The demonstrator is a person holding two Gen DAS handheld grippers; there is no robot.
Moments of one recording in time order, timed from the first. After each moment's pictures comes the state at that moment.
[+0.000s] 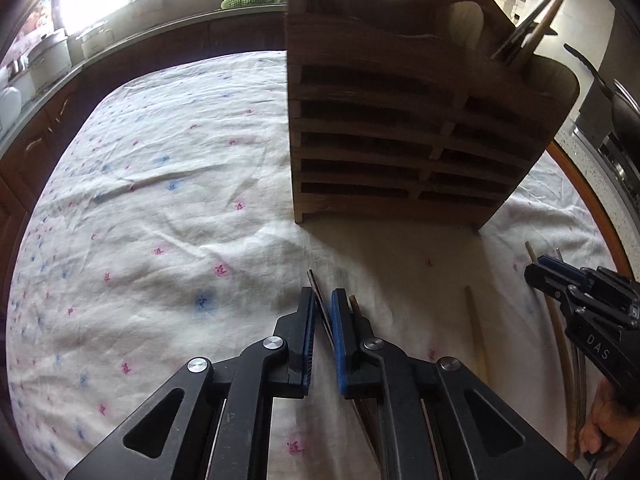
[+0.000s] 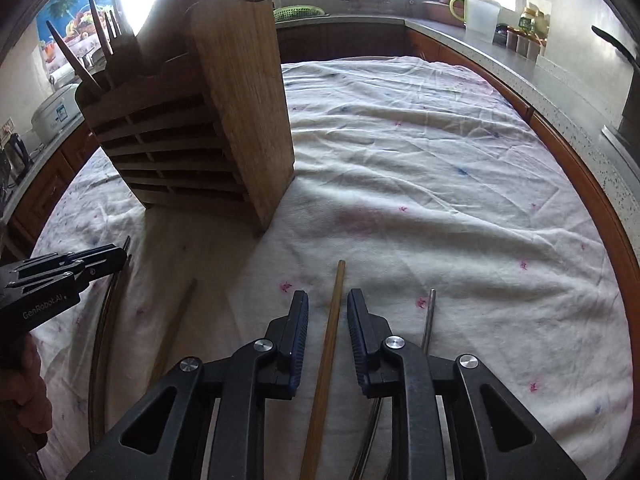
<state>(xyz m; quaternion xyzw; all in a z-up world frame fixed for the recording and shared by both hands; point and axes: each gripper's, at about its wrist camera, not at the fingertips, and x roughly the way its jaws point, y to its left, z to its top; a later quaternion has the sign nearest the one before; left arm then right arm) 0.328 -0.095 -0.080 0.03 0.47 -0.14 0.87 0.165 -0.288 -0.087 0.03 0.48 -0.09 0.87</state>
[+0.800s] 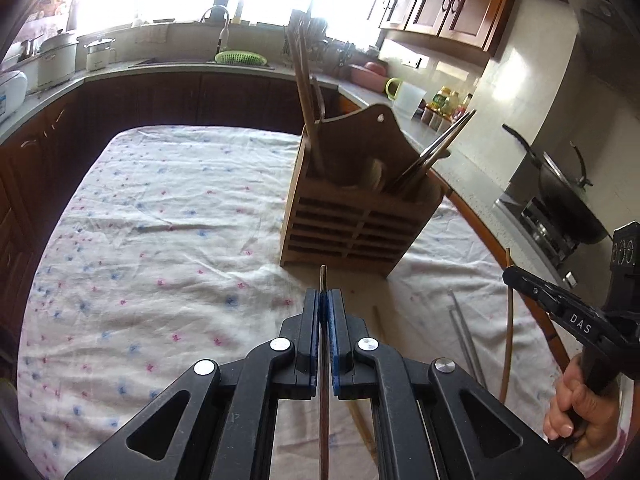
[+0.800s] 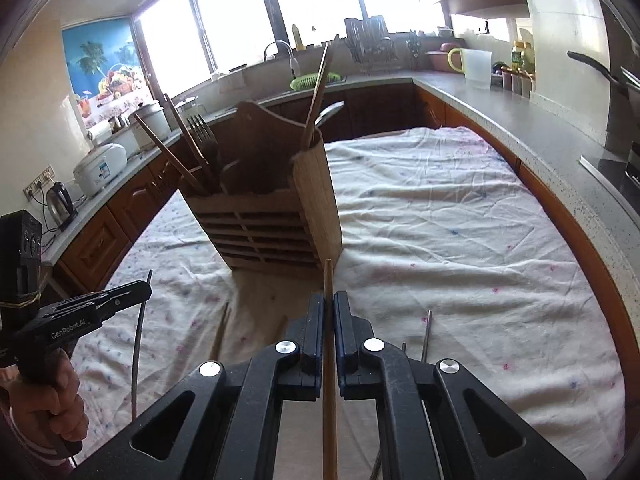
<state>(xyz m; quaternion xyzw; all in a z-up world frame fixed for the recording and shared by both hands) 0.249 -0.016 0.006 -0.08 0.37 -0.21 0.90 0.101 -0.269 0.013 0.09 0.36 -0.05 0.93</state>
